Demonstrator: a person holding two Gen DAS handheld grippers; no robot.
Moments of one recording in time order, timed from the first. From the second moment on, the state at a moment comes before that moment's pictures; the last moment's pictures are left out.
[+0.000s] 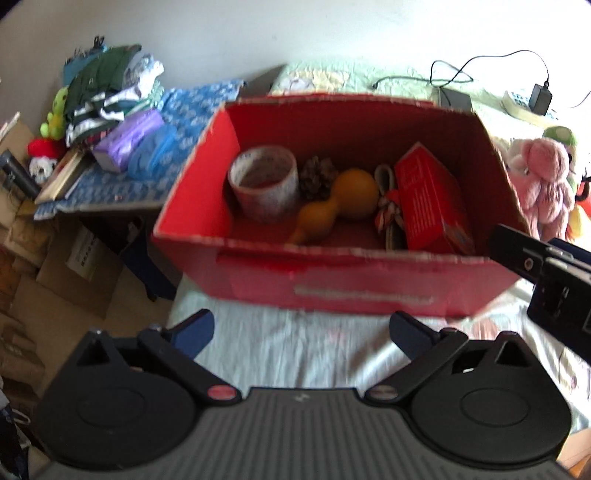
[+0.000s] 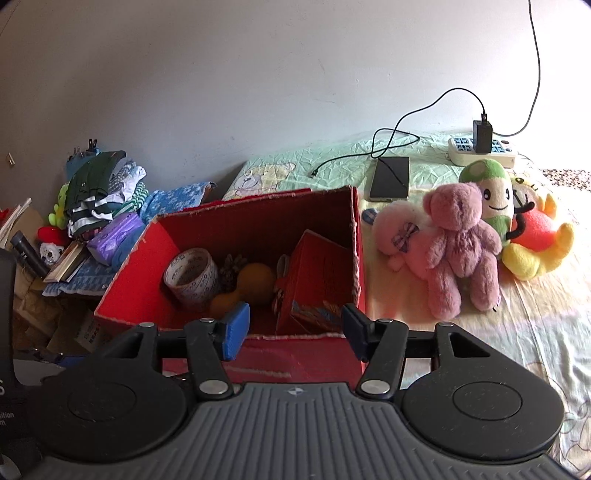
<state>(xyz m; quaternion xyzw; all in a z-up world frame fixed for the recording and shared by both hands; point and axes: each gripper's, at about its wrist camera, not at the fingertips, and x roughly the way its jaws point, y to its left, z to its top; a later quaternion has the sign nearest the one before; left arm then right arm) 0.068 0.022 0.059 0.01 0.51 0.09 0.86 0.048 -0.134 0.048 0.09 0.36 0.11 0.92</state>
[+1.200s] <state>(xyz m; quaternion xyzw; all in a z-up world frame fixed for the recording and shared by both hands) -0.017 0.072 -0.012 -0.02 0.59 0.16 0.79 -0.004 -0.072 -0.005 0.00 0.48 0.13 0.87</state>
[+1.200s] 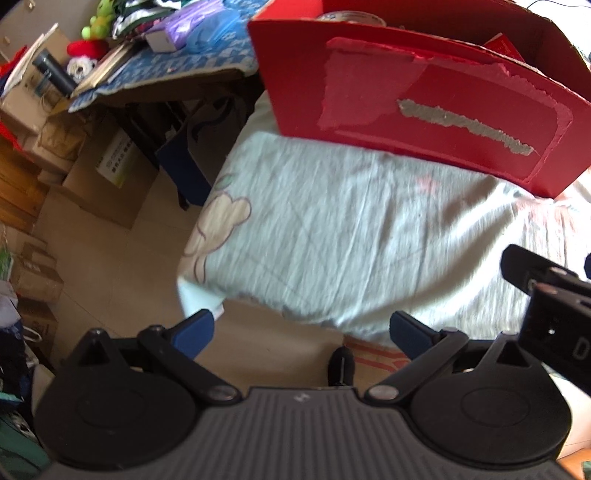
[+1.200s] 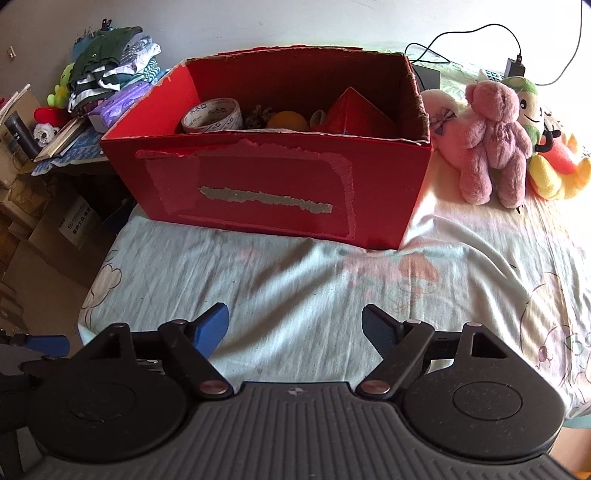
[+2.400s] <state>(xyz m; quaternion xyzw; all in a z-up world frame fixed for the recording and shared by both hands) 0.125 0.062 0.084 0.01 0.51 0.05 0.86 0.085 -0.101 0.089 0.08 0.36 0.04 0.93</state>
